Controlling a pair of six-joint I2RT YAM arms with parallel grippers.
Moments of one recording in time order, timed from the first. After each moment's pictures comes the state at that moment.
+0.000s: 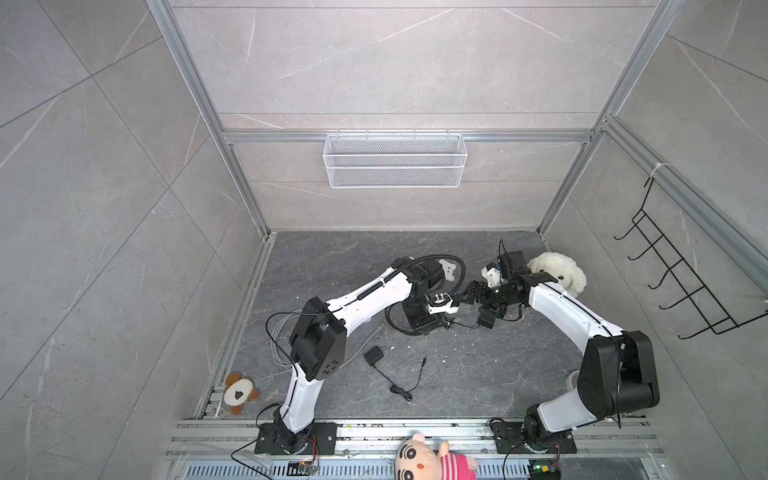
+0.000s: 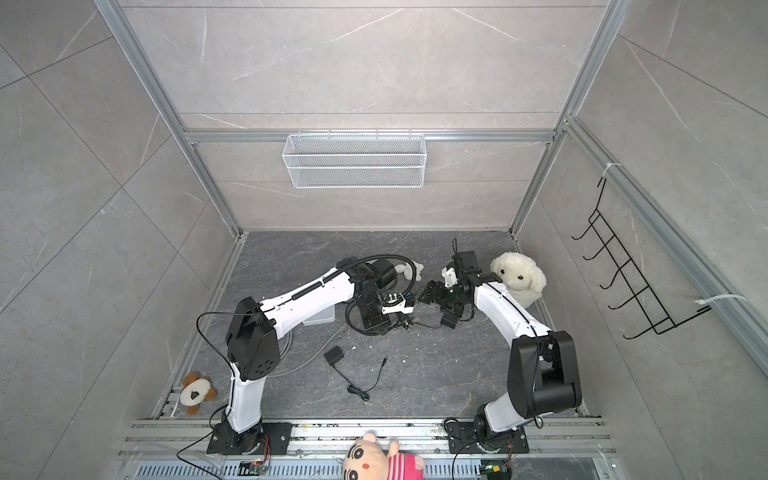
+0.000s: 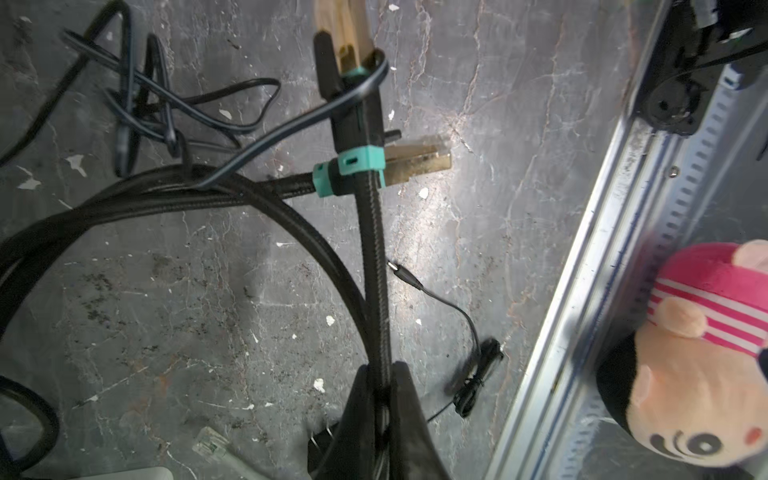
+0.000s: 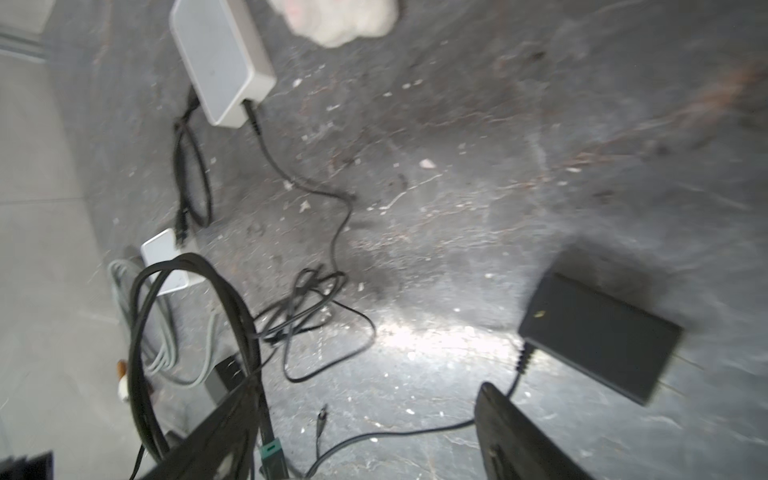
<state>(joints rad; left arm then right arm) -0.86 2.05 1.86 -1.29 0.35 0.45 0.15 1.51 1.06 -0.69 -0.47 0.42</state>
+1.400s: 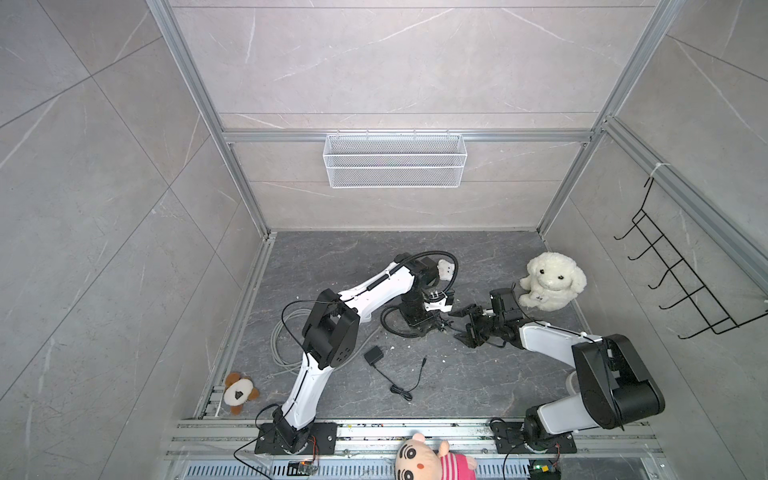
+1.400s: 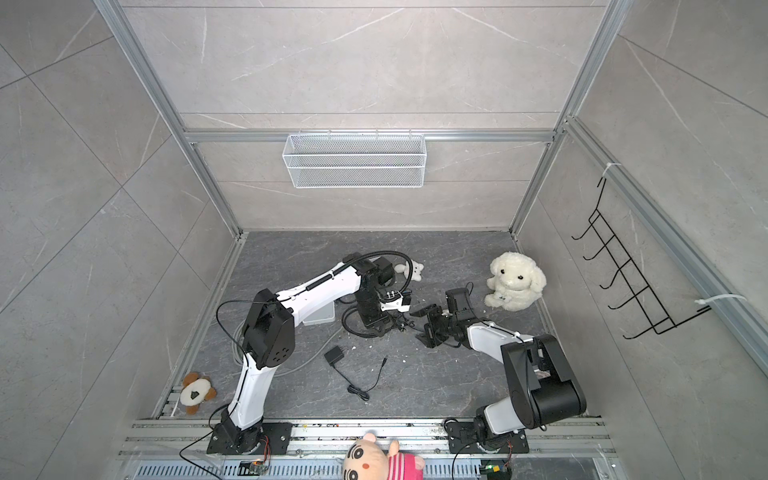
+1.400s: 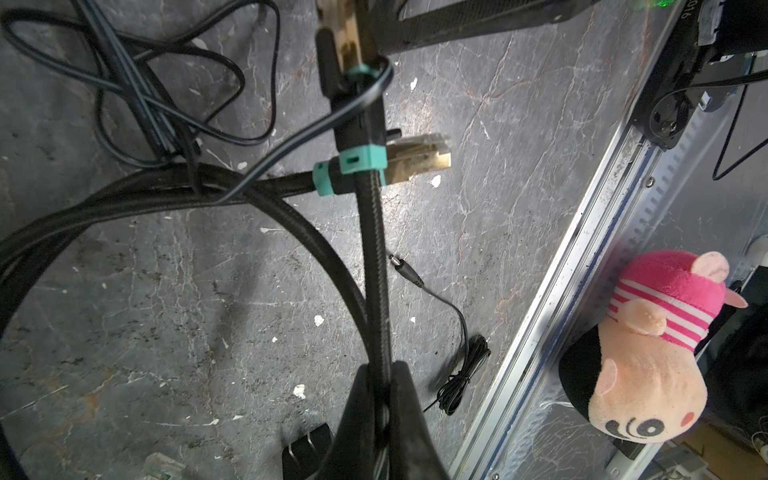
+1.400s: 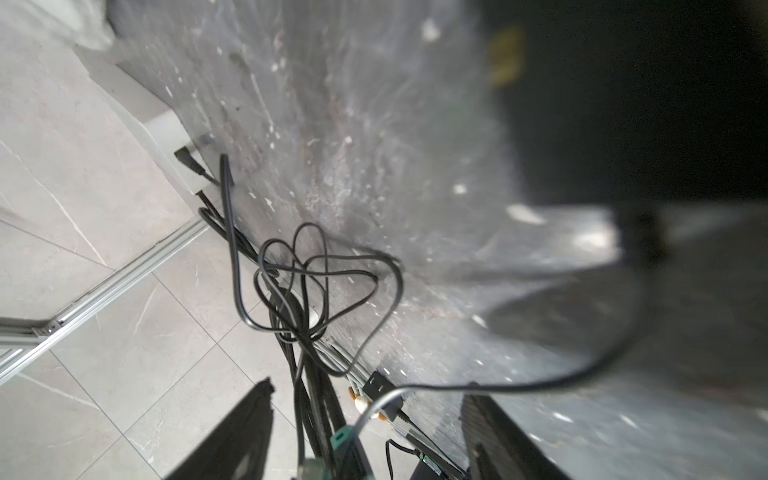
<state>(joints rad) -0.82 2.16 1.91 -1.34 0.41 0.41 0.23 1.50 0.59 0.03 -0.62 1.48</state>
